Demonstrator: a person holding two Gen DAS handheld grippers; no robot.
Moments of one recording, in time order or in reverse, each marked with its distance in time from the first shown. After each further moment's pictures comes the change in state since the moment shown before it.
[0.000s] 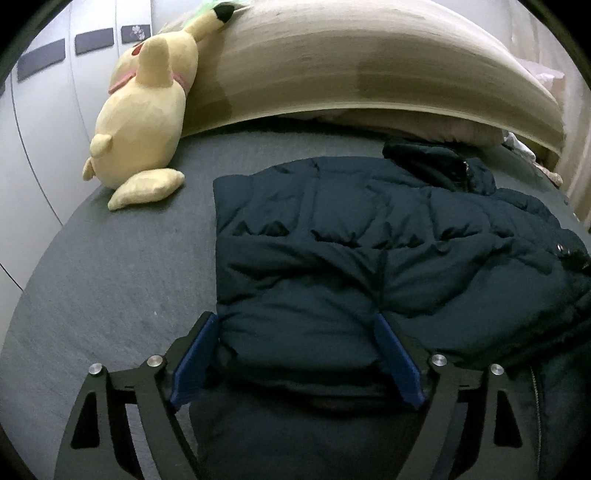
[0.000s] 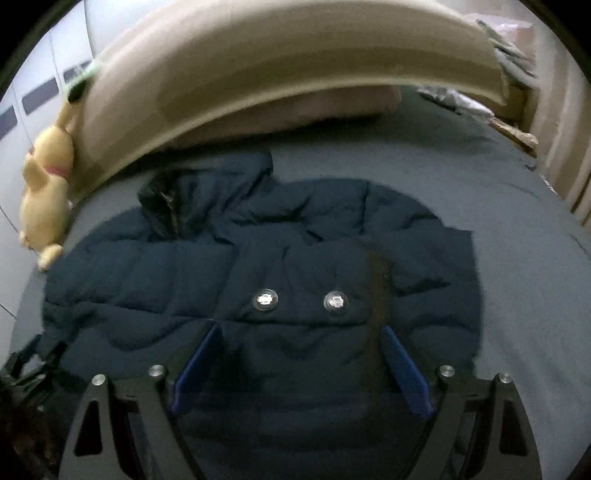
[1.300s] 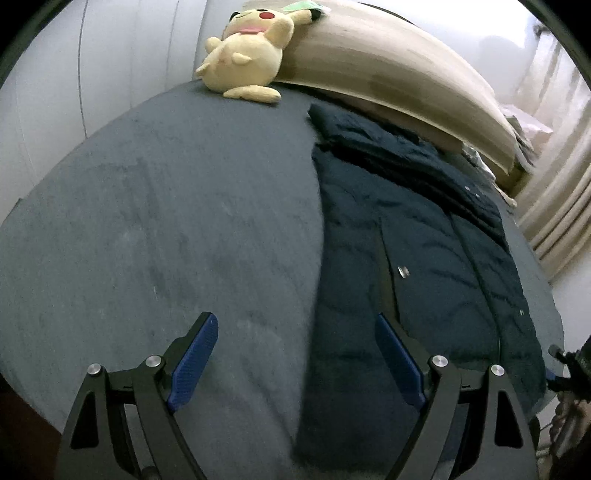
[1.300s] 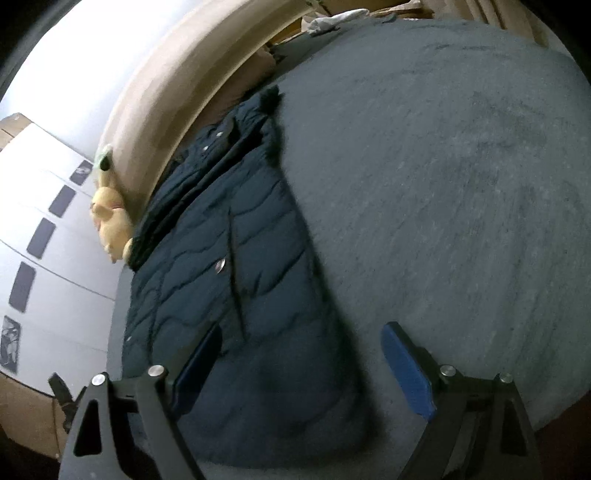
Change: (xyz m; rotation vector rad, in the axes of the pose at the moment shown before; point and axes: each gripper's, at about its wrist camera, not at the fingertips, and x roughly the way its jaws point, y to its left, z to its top) left arm -0.198 0.111 -0.208 -0.210 0.082 -0.195; right arm -0.201 -0.167 -0.321 0.458 0.010 0.348
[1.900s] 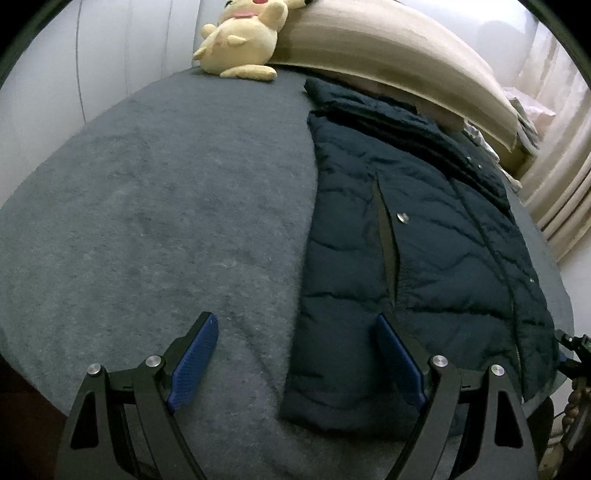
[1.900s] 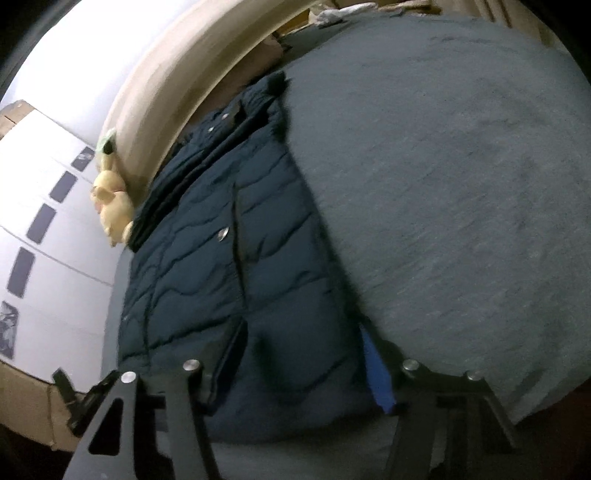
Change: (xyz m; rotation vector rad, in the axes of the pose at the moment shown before) left arm 0.003 -0.012 -0.030 0.015 0.034 0.042; right arm 0.002 0.005 -0.018 -0.034 0.026 -0.036
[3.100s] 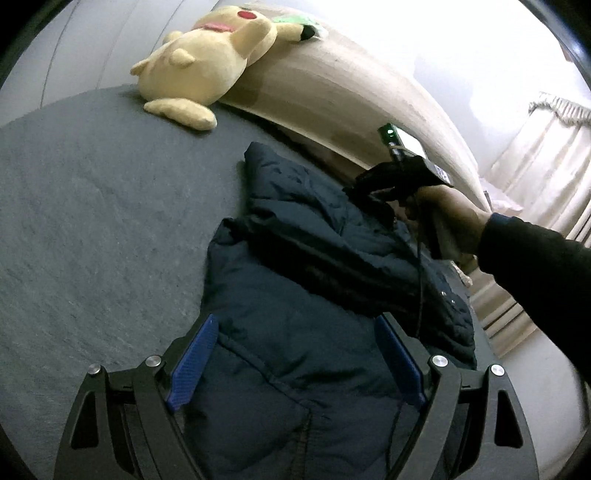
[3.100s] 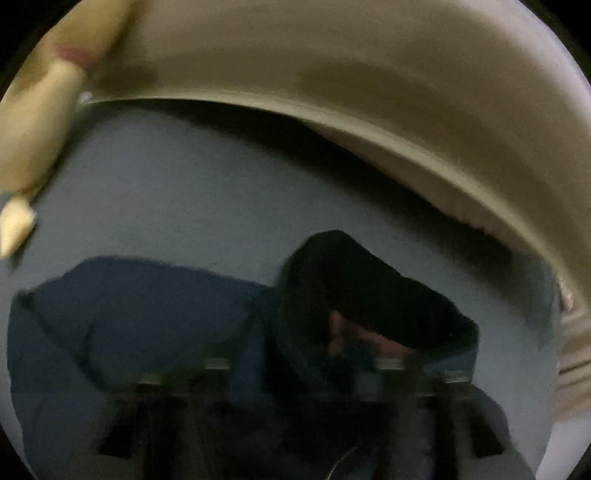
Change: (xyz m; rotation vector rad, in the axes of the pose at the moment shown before) left arm 0.122 -0.037 0.147 -0.198 -0.208 -0.323; right arm 0.420 0.445 0.310 -0.838 0.140 -0.409
